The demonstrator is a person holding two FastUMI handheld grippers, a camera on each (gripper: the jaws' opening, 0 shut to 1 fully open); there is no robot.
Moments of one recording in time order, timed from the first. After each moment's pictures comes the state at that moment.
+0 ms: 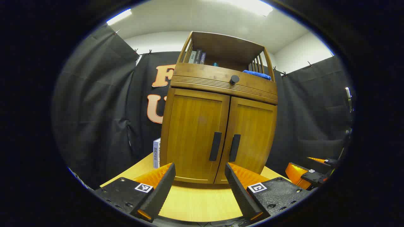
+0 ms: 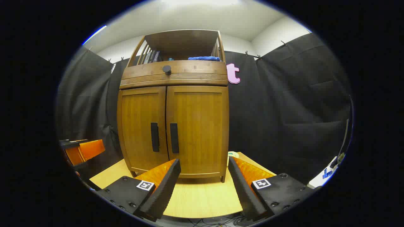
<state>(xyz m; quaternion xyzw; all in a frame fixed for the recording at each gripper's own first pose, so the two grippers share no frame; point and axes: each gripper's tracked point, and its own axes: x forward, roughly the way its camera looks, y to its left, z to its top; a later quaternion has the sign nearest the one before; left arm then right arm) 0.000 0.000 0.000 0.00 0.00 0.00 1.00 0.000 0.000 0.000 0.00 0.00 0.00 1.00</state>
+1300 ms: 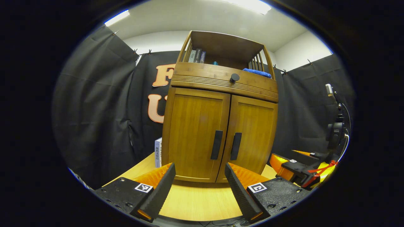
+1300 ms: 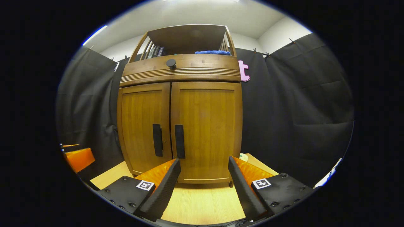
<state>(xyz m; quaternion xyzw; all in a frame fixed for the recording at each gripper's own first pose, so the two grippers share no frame) -0.004 0.008 -0.003 0.01 0.01 0.01 1.00 0.074 0.030 0.009 0.00 0.00 0.04 1.00</state>
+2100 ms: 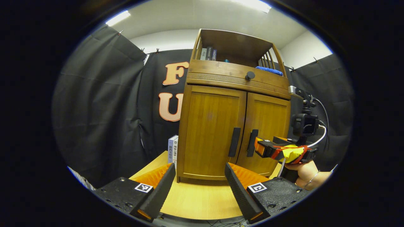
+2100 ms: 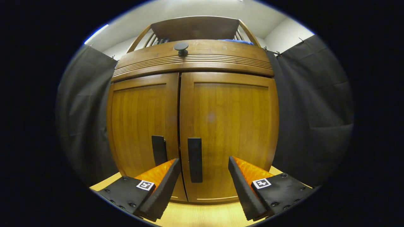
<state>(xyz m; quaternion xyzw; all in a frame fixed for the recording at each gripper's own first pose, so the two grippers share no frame) -0.007 0.065 -0.005 0.02 0.02 0.05 1.00 0.204 0.098 0.013 0.00 -0.01 0.06 1.00</state>
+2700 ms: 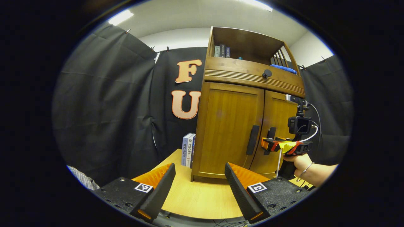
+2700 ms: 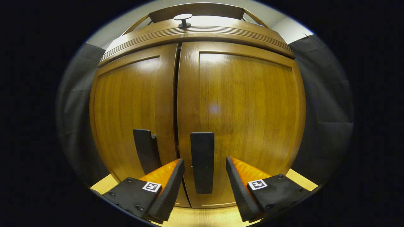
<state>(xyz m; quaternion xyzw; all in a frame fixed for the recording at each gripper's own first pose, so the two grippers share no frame) -0.007 0.090 -0.008 0.02 0.03 0.10 0.99 0.268 0.122 -0.016 0.00 0.04 0.06 1.00</state>
